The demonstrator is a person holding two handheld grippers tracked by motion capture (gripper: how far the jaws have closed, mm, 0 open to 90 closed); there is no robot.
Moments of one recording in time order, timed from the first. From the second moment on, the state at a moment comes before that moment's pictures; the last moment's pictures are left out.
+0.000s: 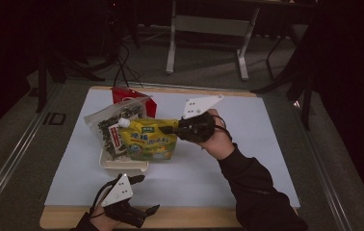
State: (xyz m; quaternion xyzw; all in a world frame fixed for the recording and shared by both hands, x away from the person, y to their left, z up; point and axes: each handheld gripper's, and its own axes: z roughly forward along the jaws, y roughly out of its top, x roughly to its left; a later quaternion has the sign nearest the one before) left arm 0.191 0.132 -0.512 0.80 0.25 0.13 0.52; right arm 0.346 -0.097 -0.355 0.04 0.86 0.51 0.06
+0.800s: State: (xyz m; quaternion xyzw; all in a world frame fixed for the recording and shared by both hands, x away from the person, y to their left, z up) left arm 0.191 0.131 -0.522 0.80 0.25 0.13 0.52; right arm 0.346 -0.027 -0.376 0.03 0.85 0.53 0.01
